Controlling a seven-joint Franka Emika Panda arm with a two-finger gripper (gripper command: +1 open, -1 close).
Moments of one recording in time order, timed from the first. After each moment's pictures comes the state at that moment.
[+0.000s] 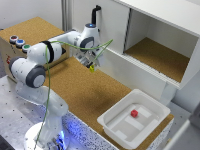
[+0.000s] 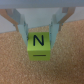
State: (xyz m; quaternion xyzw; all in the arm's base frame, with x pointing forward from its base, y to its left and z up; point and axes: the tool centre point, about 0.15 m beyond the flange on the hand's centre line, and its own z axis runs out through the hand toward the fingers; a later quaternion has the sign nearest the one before) arm 0.391 -0.015 0.340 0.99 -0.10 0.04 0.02
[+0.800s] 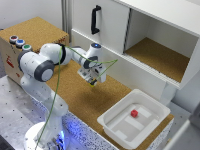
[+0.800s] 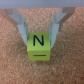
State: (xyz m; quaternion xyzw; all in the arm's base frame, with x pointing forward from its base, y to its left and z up) arm 0.384 -0.009 0.229 1.00 -0.07 0.00 -0.01
